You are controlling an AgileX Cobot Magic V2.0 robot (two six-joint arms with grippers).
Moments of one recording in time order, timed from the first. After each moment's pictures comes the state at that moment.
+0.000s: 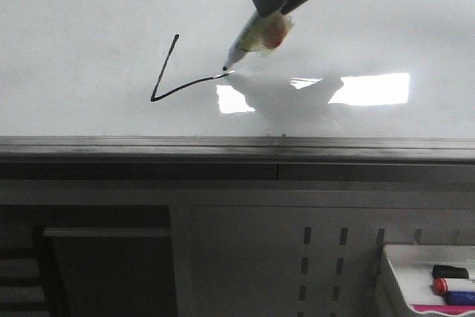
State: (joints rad) left arm -0.51 0.57 -0.35 0.30 -0.07 -0.03; right arm 0.65 1.37 -1.11 0.03 0.49 -0.09
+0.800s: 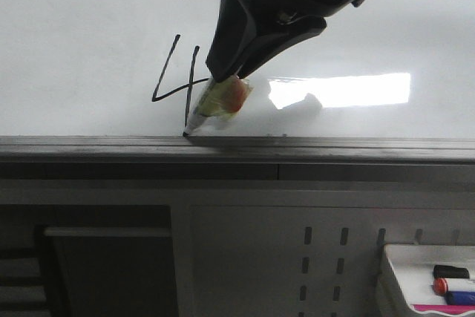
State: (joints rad) left arm -0.51 0.57 -0.35 0.30 -0.07 -0.03; right arm 0.73 1.46 -1.09 0.10 0.51 -0.09
